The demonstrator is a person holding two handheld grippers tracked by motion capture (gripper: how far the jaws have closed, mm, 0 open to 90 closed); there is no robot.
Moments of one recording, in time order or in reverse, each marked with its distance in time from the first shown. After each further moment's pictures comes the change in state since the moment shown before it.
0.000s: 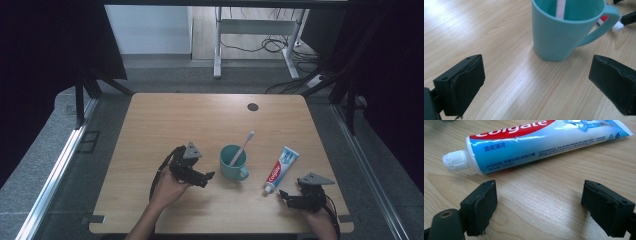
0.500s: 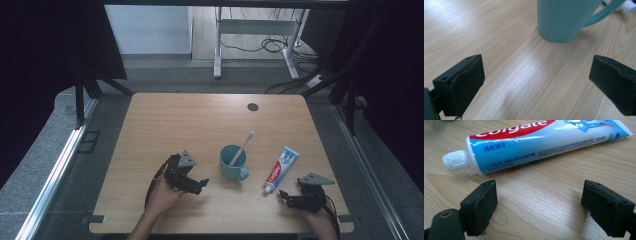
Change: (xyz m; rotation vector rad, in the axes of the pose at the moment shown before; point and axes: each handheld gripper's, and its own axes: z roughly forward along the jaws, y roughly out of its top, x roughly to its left) left arm 0.001 -0.034 0.003 0.025 0.016 -0.022; right arm 0.000 0.000 0.000 0.000 0.000 0.000
